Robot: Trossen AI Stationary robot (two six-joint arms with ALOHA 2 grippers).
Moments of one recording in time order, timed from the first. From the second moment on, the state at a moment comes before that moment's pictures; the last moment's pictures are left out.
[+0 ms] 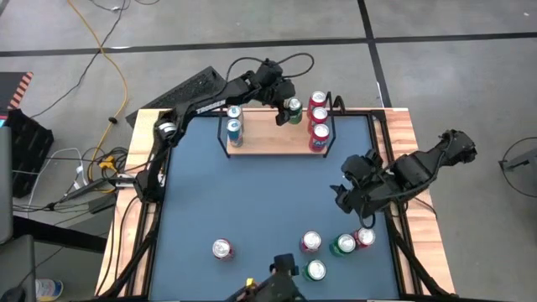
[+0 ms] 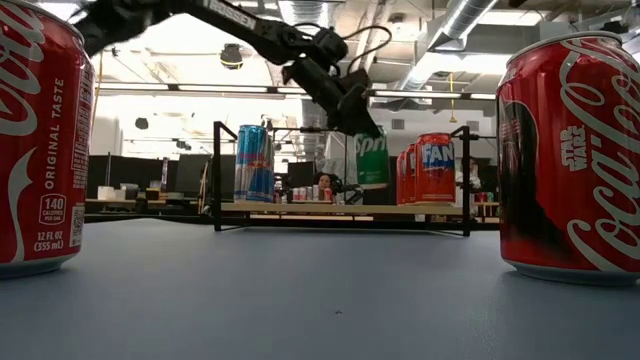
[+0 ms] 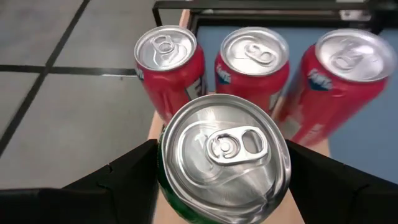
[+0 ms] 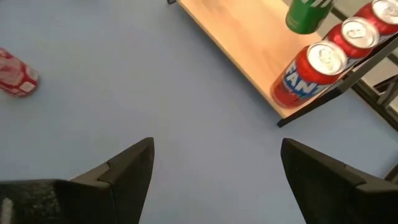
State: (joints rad) left arm 0.58 2.20 2.08 -0.47 0.27 0.34; right arm 0.52 1.35 1.58 -1.51 0.66 1.04
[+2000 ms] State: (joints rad) left arm 0.63 2.39 2.34 -0.55 0.38 0.49; right arm 0.47 1.35 1.58 -1.50 0.65 1.02
